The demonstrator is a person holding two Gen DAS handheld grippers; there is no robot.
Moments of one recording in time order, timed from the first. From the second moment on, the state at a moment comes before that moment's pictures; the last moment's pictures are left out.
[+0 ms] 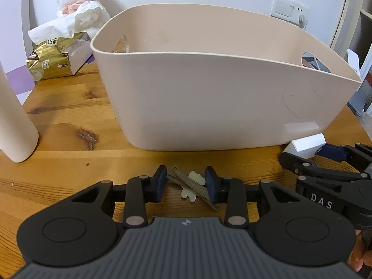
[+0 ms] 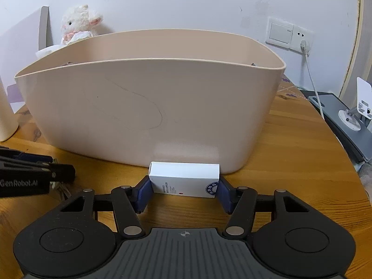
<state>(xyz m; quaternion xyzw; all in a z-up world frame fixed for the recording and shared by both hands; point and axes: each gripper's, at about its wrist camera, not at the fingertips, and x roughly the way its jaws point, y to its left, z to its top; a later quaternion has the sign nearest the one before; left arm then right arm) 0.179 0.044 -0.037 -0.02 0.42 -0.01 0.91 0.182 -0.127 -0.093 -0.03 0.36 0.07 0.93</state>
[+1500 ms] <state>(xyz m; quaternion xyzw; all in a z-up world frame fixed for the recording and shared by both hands) 0.167 0.027 0.102 0.02 0.25 -0.01 0.97 0.164 -0.150 0.040 -0.02 0.21 0.08 0.97</state>
